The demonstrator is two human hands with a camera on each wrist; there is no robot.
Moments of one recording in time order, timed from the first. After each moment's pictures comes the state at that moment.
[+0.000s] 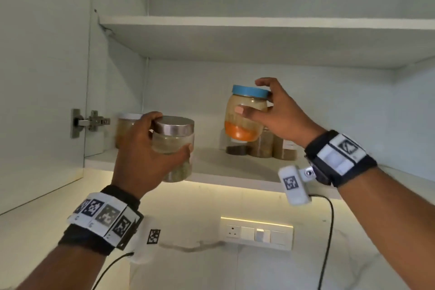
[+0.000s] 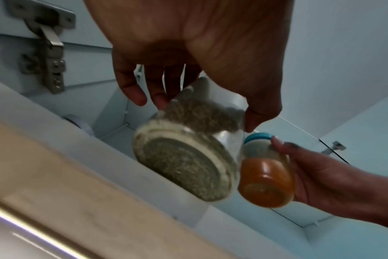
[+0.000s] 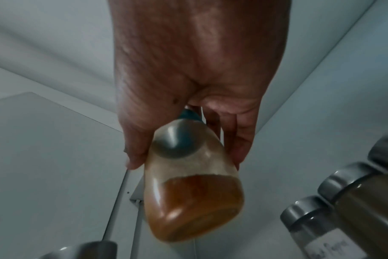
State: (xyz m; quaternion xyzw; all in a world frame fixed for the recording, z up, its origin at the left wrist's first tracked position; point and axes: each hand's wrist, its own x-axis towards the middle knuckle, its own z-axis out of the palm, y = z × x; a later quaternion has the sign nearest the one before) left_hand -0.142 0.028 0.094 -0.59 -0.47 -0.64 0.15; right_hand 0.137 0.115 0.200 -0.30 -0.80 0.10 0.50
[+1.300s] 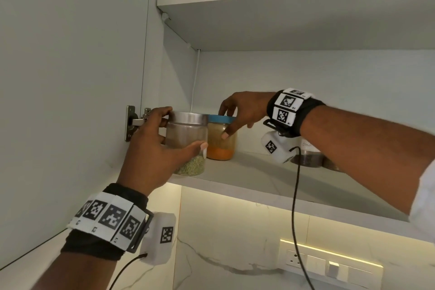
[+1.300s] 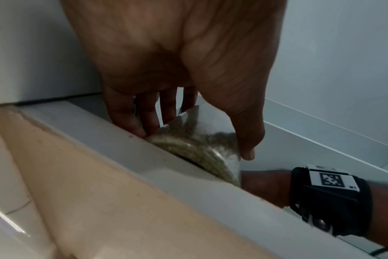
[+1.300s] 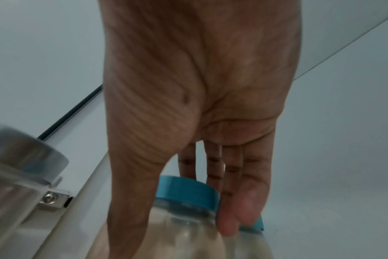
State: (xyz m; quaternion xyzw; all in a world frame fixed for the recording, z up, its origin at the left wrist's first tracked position) left_hand -0.268 0.057 0.096 -0.56 -0.55 -0.61 0.10; right_hand -0.100 0.234 0.247 -0.32 -0.94 -0.05 0.09
